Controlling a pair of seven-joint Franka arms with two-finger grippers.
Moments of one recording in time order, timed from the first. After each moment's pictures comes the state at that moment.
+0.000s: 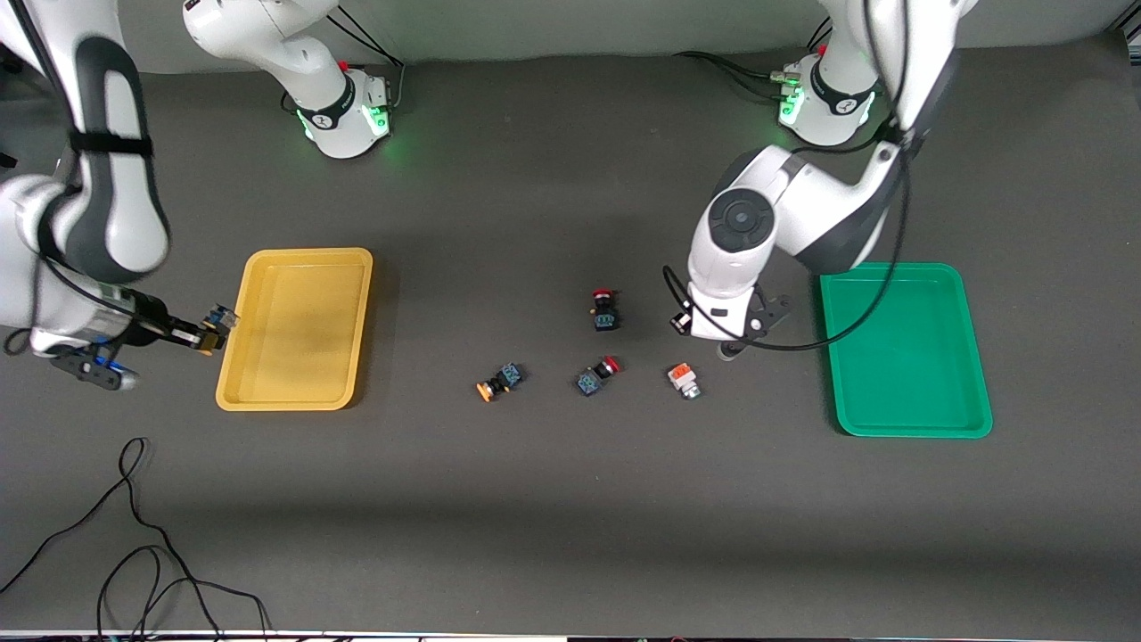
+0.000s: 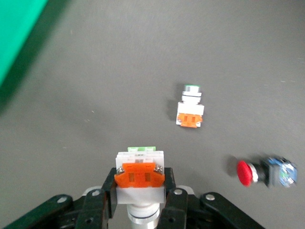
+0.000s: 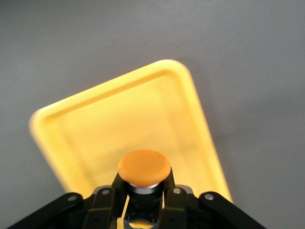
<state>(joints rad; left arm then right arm) -0.21 0.33 -0.37 -1.82 0.13 2.06 -1.23 0.51 0.30 -0.75 -2.03 0.27 2.12 -0.01</state>
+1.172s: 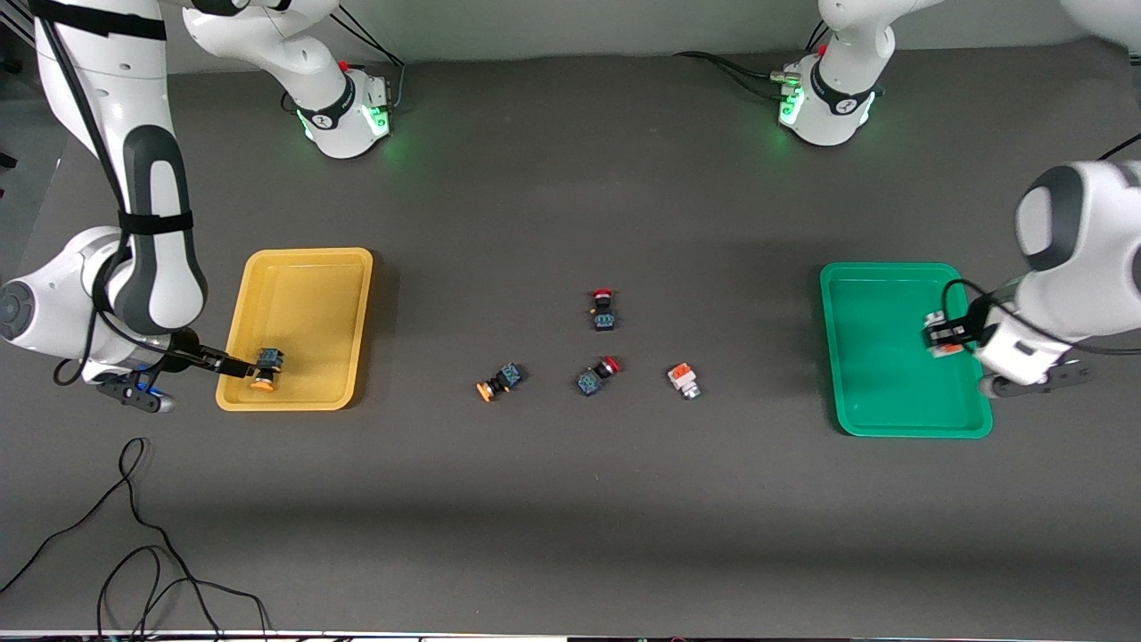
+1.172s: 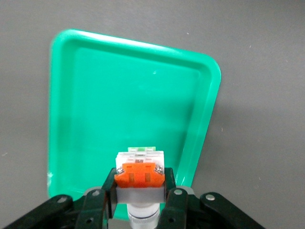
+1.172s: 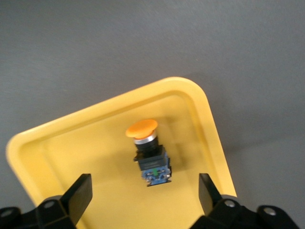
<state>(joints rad) 0.36 0.27 -0.36 -1.95 0.11 2.07 -0.22 0.50 0.46 -0.75 -1.99 0.51 2.17 -0.17</state>
